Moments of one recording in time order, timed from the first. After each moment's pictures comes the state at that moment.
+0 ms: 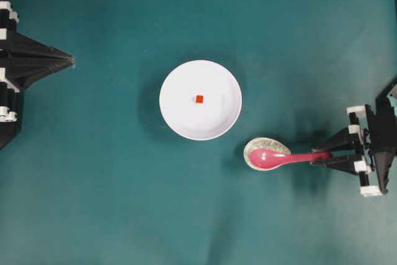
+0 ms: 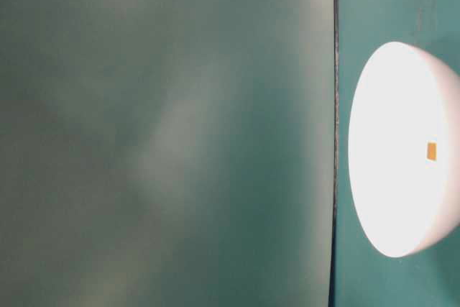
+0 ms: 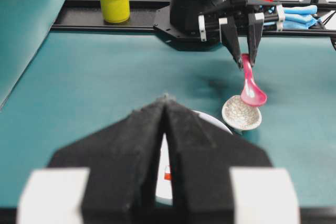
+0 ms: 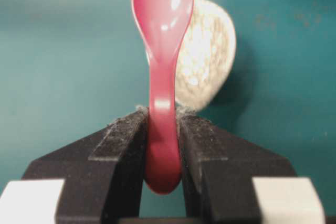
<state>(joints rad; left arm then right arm) 0.08 -1.02 1.14 0.02 -0.14 0.01 0.70 -0.26 1.39 0.80 -0.86 -0.09</state>
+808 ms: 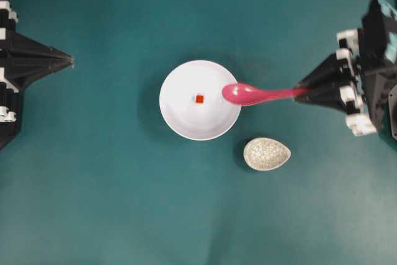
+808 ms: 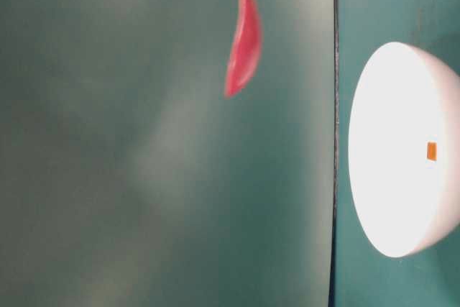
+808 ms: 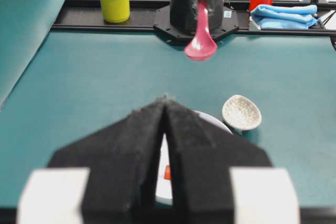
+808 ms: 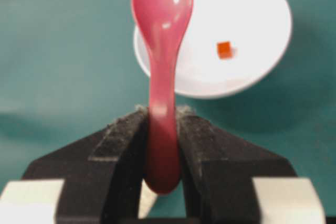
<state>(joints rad) 0.08 -1.02 1.14 0.02 -0.14 0.01 -0.15 -0.68 0.98 0.77 0.25 -0.55</state>
